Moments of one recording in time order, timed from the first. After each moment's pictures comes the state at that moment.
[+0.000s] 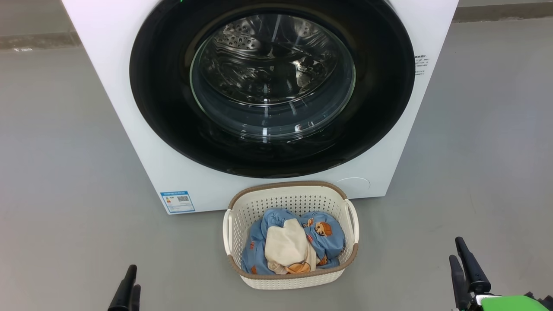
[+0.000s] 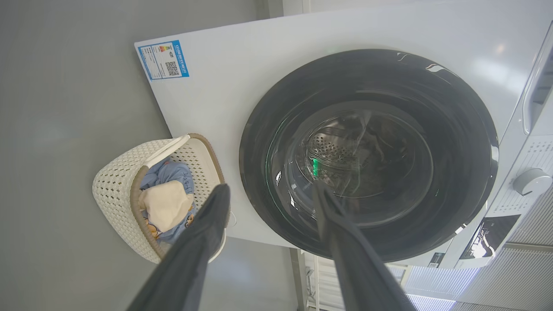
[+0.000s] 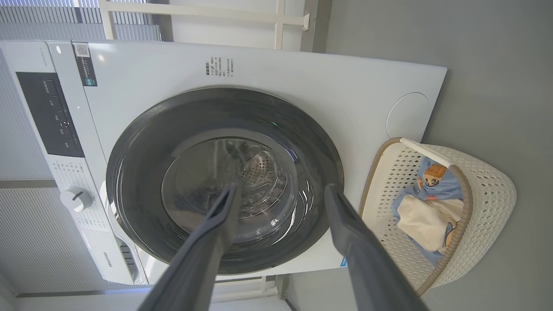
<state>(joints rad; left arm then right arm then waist) 0.00 0.01 0.06 0.32 -1.55 -0.13 0.05 0.00 -0.03 -0.13 0.30 1.56 0.13 0.05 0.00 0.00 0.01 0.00</state>
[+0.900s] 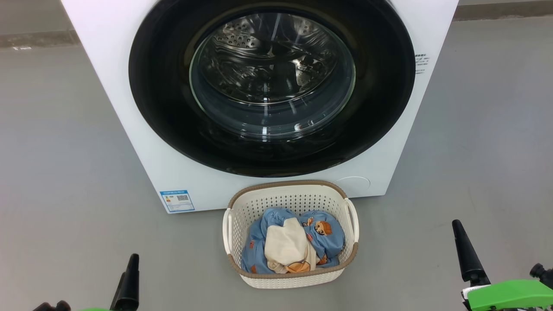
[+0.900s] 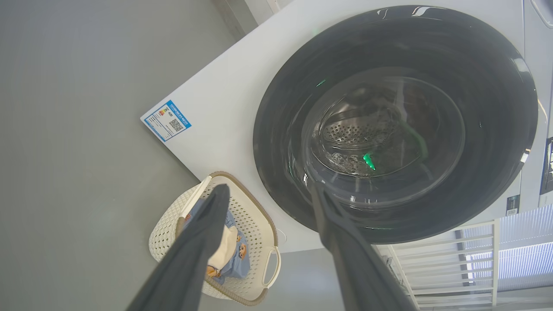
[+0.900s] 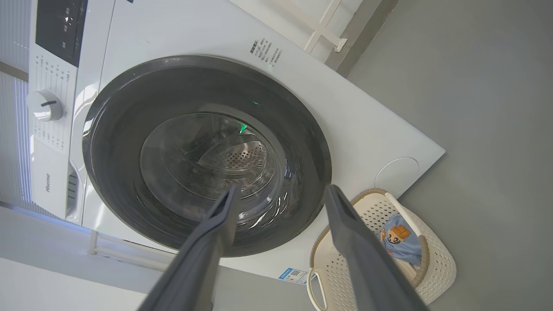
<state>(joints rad) 0.00 0.02 0.04 0.26 -1.15 -0.13 -0.03 -0.01 -0.07 -0.10 0.19 1.16 0.13 -0.03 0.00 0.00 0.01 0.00</state>
